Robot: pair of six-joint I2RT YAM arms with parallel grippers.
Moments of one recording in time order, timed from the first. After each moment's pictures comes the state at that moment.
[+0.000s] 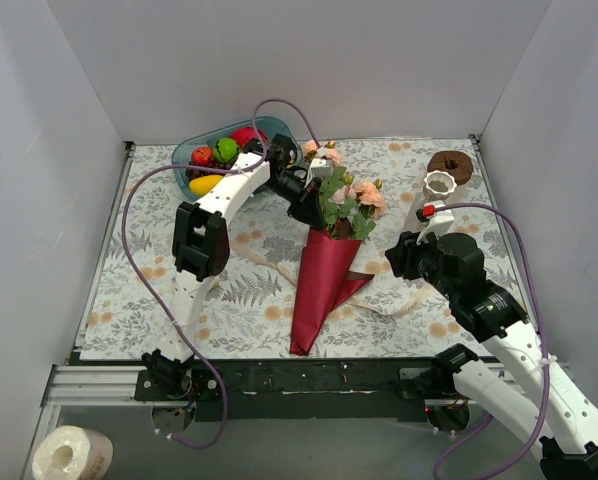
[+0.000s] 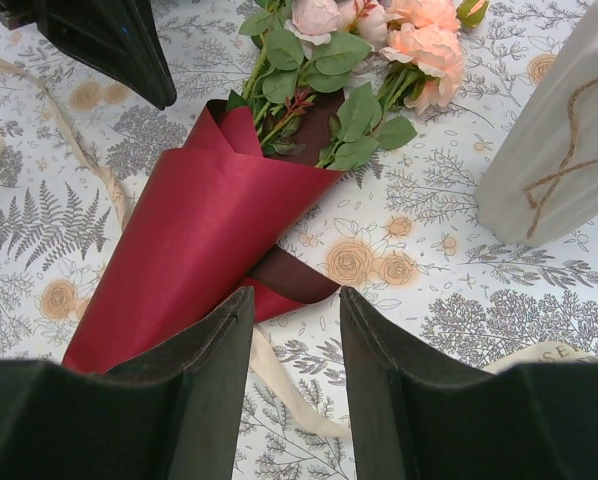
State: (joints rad) left arm -0.48 2.37 2.24 -1.30 1.17 0.94; right arm 0.53 0.65 0.71 -0.46 0.06 0.22
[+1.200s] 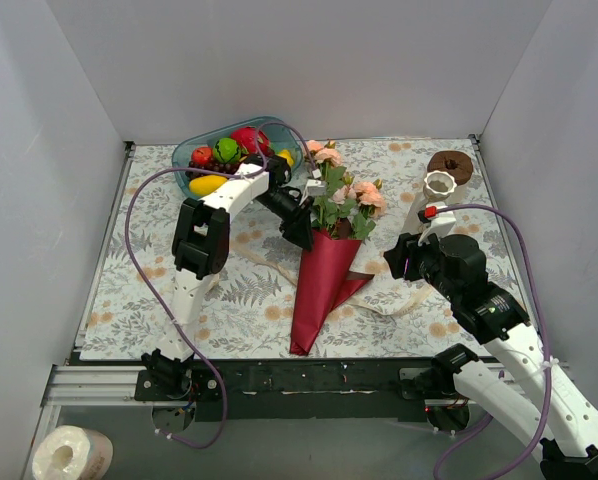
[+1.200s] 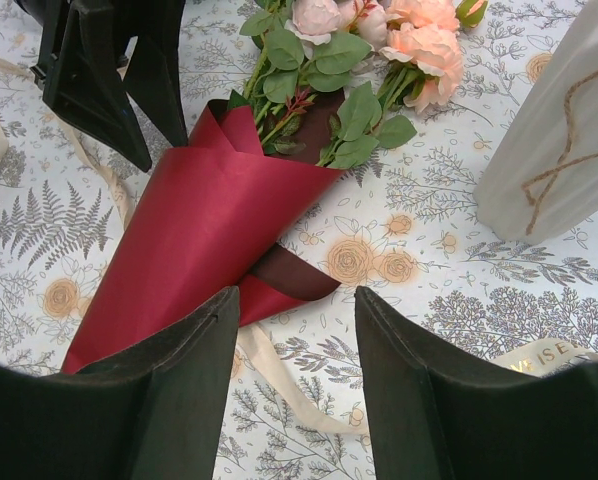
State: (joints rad) left arm -0.46 2.39 2.07 -1.31 1.10 0.96; right arm 0.53 0.63 0.71 -0.47 0.06 0.22
